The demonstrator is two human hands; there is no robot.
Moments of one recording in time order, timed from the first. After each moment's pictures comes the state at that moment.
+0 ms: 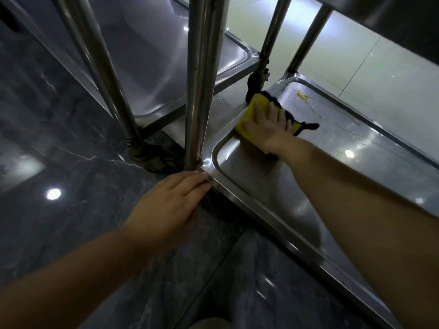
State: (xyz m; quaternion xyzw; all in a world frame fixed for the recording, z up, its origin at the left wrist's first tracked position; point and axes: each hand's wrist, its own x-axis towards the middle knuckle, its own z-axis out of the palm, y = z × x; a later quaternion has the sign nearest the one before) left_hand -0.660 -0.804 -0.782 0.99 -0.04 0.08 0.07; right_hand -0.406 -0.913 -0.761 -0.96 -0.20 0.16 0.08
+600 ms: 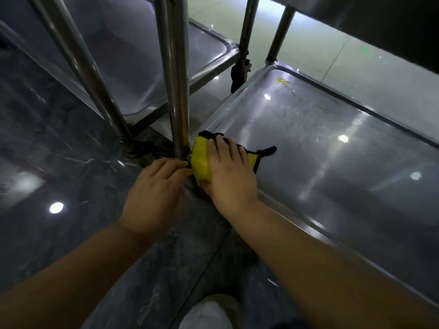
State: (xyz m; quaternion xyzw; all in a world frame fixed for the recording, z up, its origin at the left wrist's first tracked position) left_hand -0.671 -0.813 -0.777 0.98 0.04 0.12 0.13; right_hand -0.565 -0.939 -0.781 -0.93 -0.37 -0.03 0.02
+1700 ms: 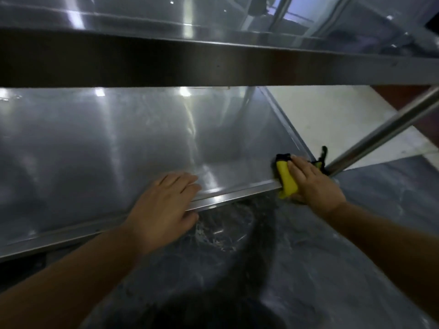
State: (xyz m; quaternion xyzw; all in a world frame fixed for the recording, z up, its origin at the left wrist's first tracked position) left_hand -0.587 -1.186 -0.763 0.89 -0.45 0.05 0.09; right_hand -0.680 -1.535 -0.759 -0.99 0.03 -0.01 -0.11
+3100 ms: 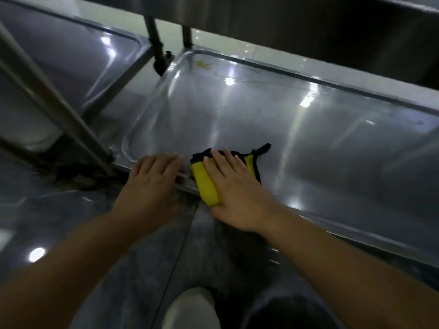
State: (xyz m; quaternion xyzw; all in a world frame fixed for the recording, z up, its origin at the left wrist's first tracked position) left_hand -0.608 -0.898 -0.766 0.99 -0.10 0.04 0.08; right_hand -0.560 -1.099 -0.766 -0.92 -0.37 0.09 0.09
